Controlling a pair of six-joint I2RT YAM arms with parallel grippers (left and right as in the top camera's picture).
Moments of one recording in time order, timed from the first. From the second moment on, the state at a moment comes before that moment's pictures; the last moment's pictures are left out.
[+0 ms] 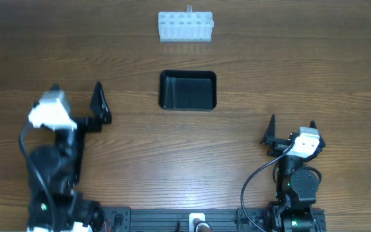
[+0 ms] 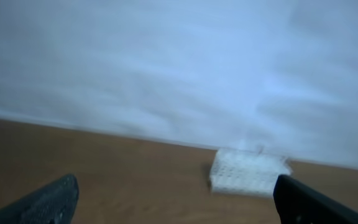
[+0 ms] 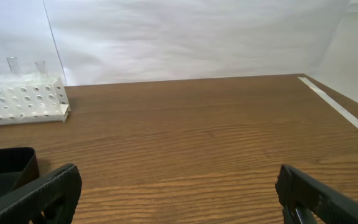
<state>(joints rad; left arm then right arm) -0.16 0.44 0.43 0.04 -0.14 -0.18 0.03 0.02 0.01 -0.05 0.22 0.00</state>
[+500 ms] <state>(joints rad) -0.16 0.03 0.01 0.09 -0.06 -0.17 0.03 0.02 0.01 -0.05 0.22 0.00</state>
